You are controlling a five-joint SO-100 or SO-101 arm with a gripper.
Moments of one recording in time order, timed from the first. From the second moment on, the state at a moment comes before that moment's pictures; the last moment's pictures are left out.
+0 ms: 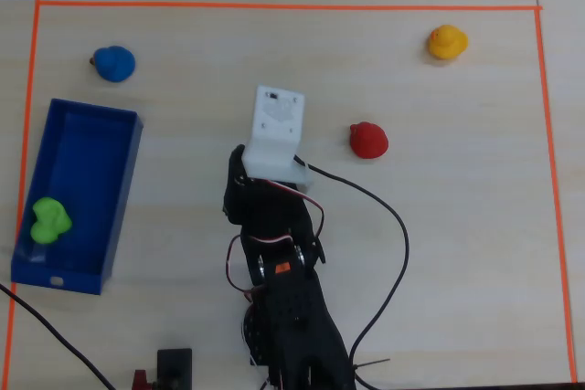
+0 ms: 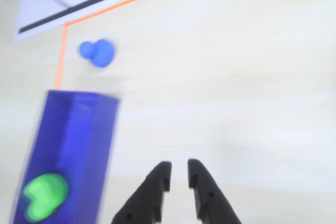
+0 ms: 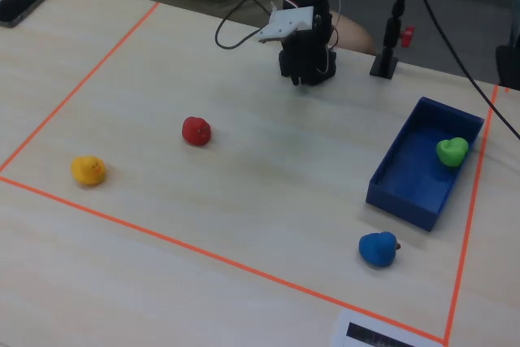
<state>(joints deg) -10.8 166.6 141.5 58.6 -59.9</state>
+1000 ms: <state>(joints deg) -3.0 190.4 178.4 73.8 -70.8</state>
